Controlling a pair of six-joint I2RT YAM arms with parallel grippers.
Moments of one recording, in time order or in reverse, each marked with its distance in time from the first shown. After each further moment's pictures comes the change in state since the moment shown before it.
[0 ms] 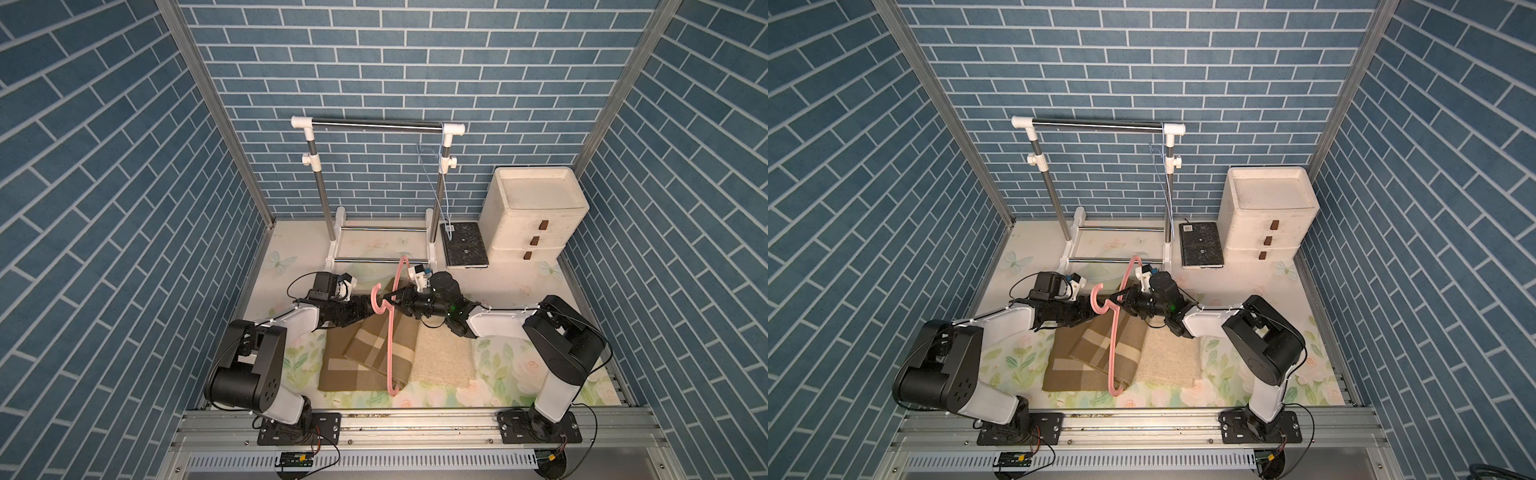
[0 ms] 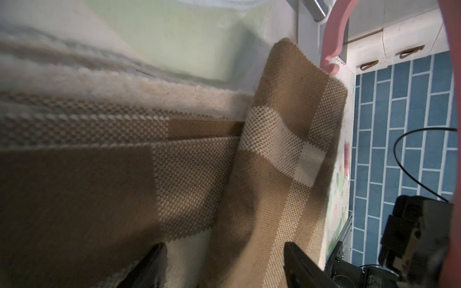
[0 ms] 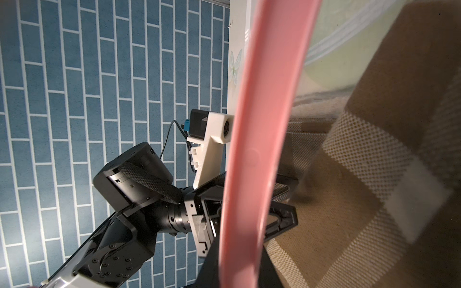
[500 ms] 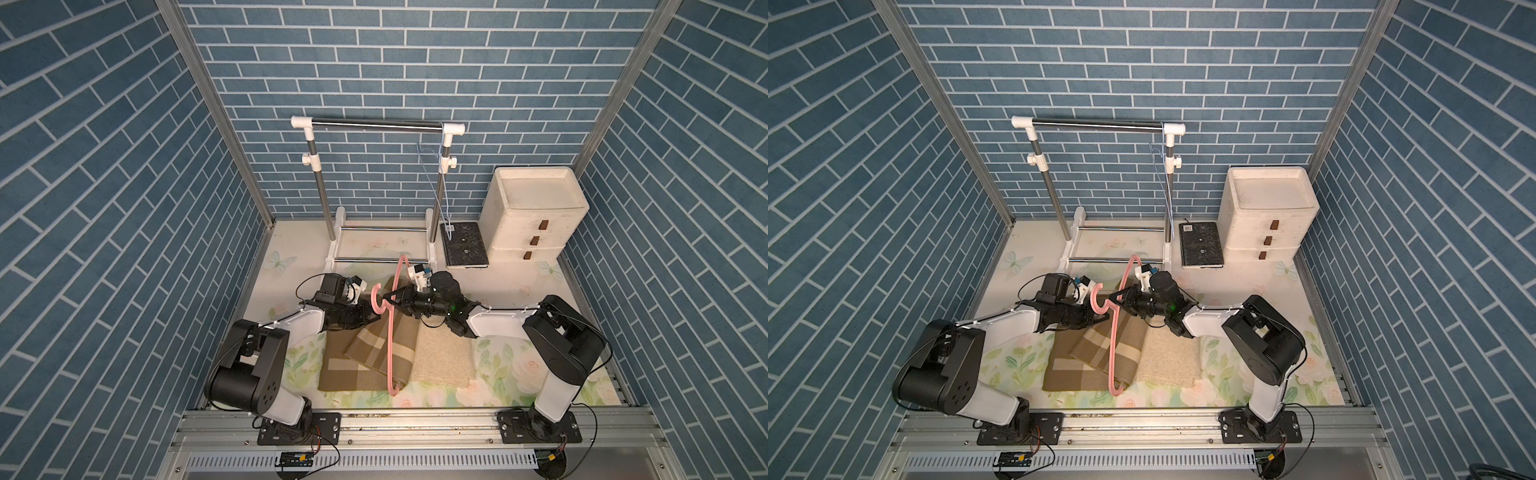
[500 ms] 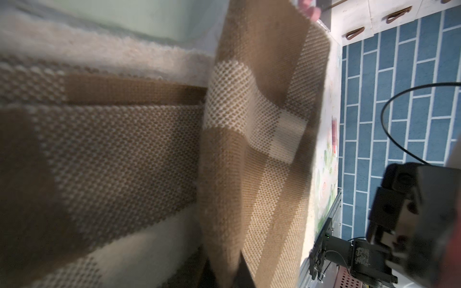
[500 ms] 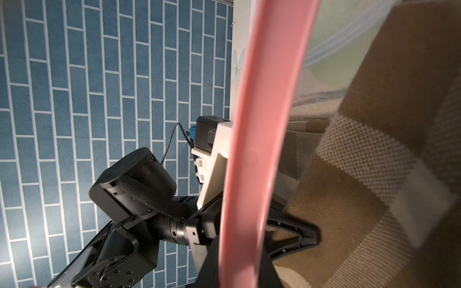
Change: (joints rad) left arm -0.065 -0.062 -0.011 -0.017 0.024 -0.006; right arm -0.001 0.000 -0.002 0.016 -0.010 -0.001
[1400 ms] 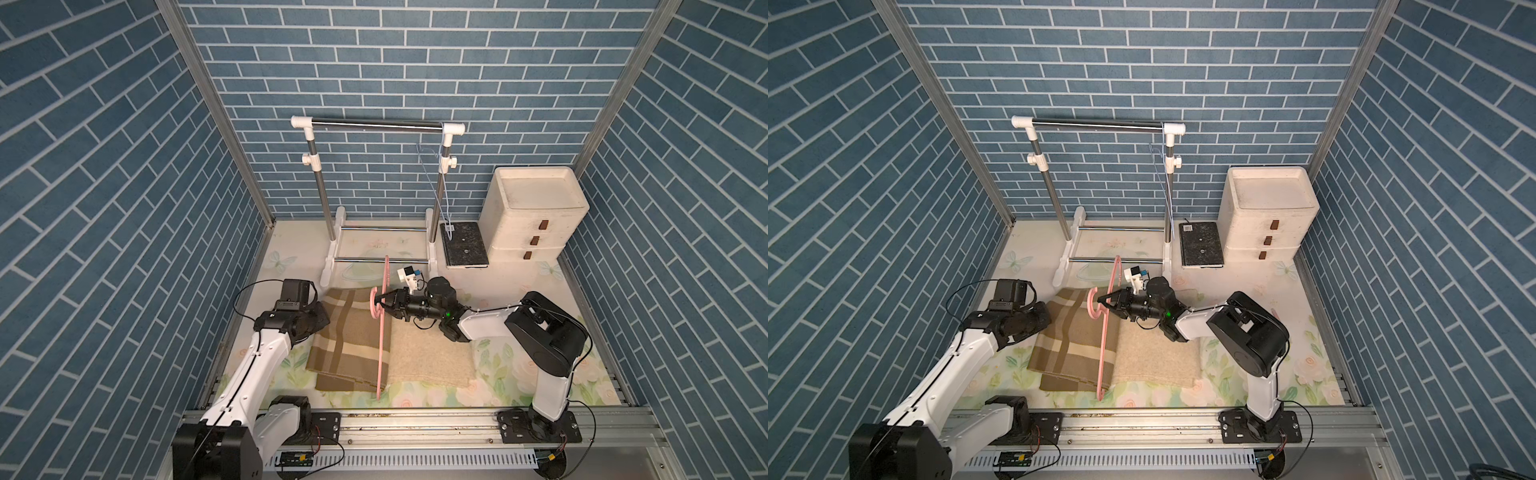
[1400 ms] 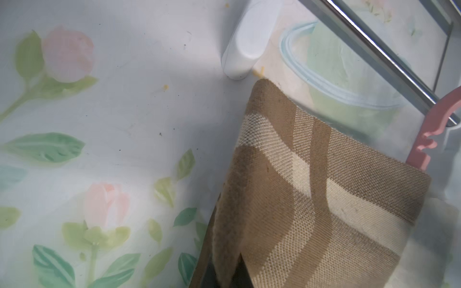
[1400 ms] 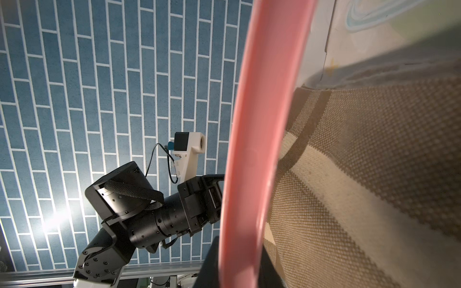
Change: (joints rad) left arm 0.208 -0.429 0.022 -0.547 -0.624 -0.050; right arm 0.043 0.112 -0.001 0.292 -0.101 0.124
